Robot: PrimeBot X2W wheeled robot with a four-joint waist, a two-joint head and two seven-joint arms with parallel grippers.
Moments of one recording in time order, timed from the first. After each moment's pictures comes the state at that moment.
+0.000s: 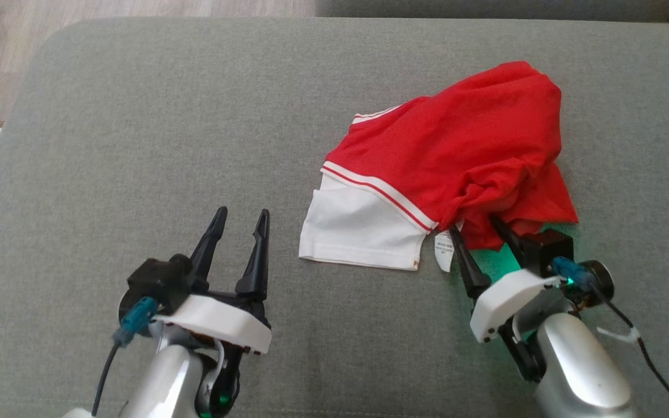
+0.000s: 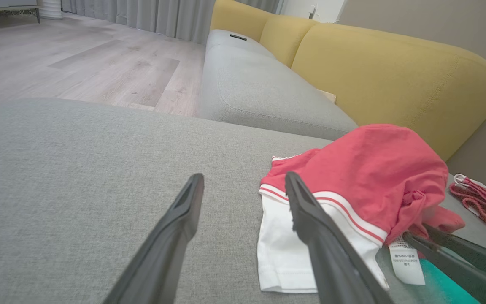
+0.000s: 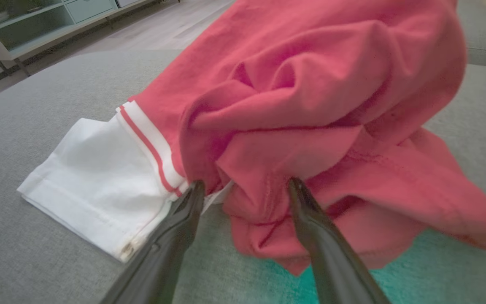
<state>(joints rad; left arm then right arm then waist) -0.15 0.05 -0.34 0.23 -0.34 -0.02 -0.25 -0.28 -0.05 0.21 0.55 0.09 0.12 -0.07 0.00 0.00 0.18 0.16</state>
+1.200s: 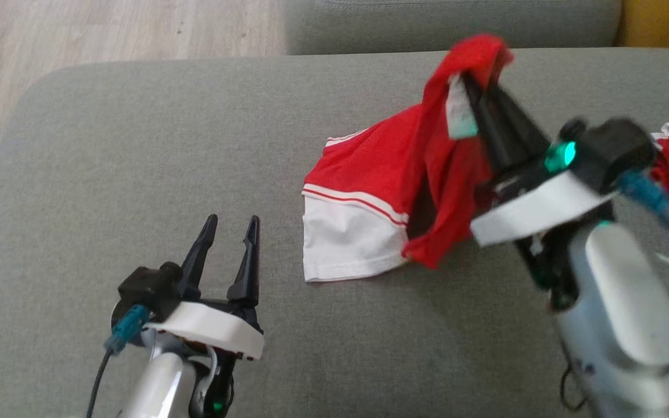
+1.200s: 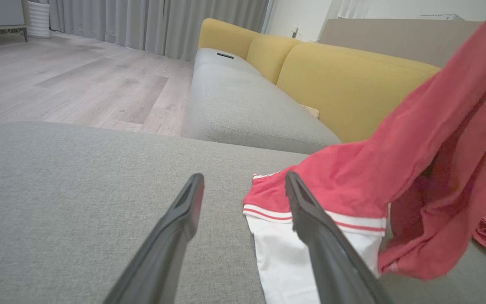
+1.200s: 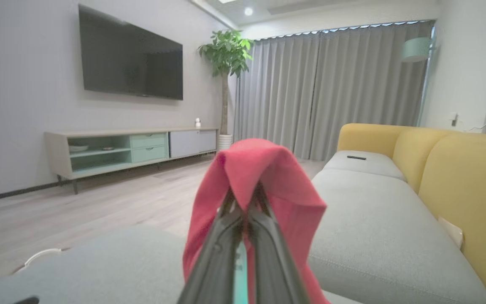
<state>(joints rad) -0.12 0.05 -0.31 0.22 -0.34 -0.02 -0.25 -0.42 -0.11 0.30 0.00 0.19 0.12 0.03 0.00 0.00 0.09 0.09</state>
